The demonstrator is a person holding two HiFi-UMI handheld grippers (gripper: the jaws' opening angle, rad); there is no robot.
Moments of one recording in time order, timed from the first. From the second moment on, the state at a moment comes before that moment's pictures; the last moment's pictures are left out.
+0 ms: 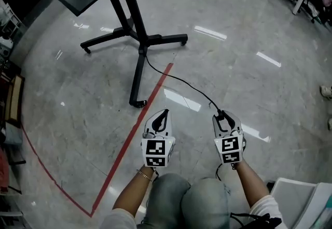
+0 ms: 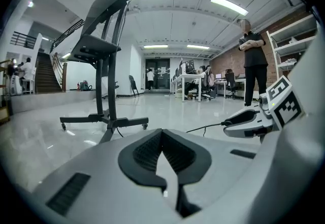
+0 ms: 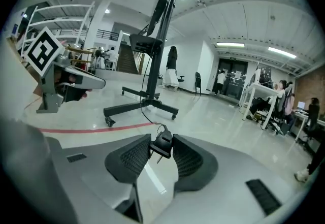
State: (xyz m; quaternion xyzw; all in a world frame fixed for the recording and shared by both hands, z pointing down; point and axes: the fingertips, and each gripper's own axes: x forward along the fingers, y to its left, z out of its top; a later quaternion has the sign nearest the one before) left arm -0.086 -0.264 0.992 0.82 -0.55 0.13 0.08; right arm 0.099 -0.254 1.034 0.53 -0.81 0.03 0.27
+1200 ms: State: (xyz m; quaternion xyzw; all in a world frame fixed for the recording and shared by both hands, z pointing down) left arm -0.117 -0.145 0.524 0.83 -0.52 0.17 0.10; right arm 0.120 -0.080 0.318 0.45 -0.87 0.02 0.21
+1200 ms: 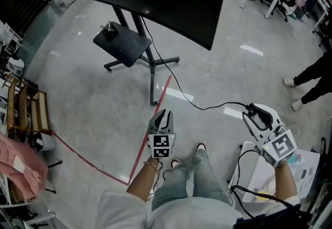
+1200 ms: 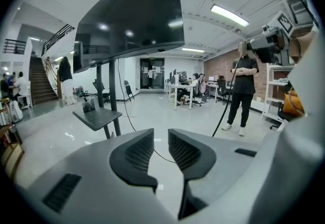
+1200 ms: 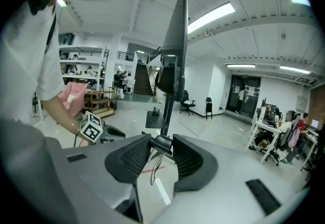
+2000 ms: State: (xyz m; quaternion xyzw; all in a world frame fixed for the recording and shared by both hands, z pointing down) left arm -0.009 -0.200 0.685 0.83 -0.30 0.44 -0.16; right arm 0.136 -0.061 0.147 0.43 -0.88 0.04 0.19
